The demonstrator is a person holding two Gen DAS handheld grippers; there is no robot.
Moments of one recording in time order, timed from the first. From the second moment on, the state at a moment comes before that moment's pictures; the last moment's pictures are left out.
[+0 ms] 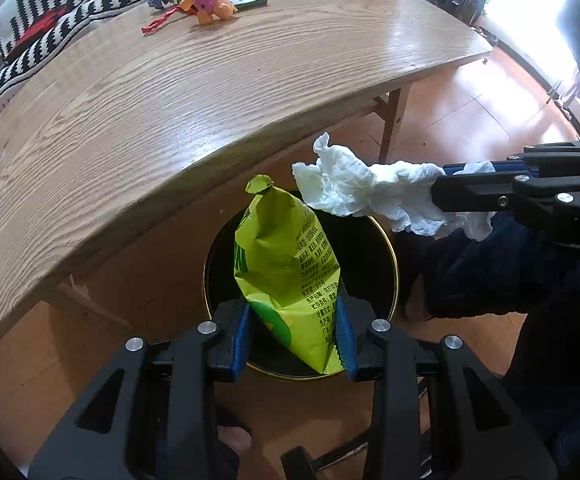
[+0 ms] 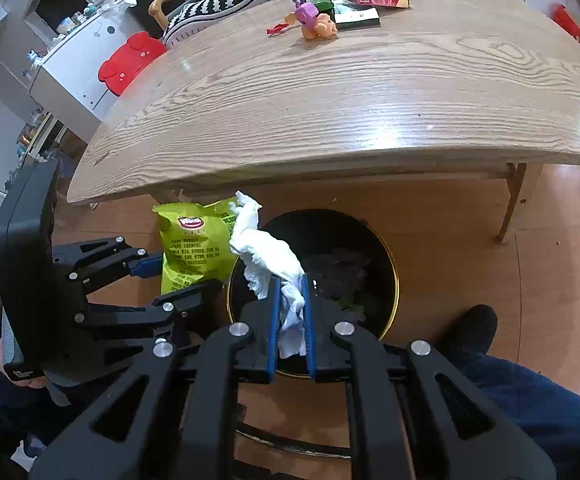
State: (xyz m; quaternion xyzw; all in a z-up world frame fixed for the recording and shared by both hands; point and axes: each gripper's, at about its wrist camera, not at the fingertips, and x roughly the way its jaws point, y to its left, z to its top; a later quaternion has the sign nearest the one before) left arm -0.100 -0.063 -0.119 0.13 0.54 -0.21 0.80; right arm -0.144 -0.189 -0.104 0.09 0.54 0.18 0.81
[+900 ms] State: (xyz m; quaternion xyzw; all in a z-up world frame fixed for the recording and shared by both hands) left arm -0.097 -0.067 -0.094 0.13 0.51 -0.22 0.82; right arm -0.144 -0.200 -0.090 0.12 0.52 0.18 0.83
